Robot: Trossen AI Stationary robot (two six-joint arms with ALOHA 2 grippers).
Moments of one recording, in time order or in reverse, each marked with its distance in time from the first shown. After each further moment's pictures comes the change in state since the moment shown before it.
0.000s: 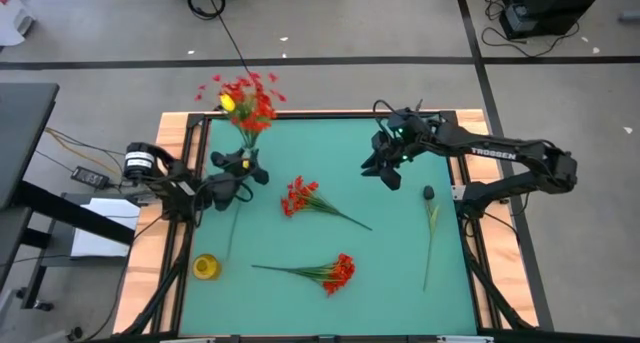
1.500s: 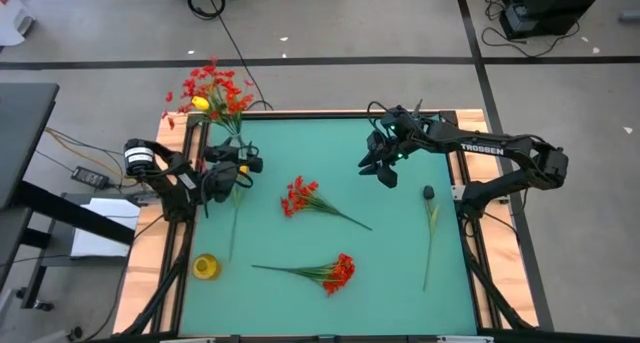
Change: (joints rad) left arm 0.192 0.000 -0.001 -0.110 0.012 -0.008; right arm -0.051 0.093 0.000 0.029 -0.042 -0.143
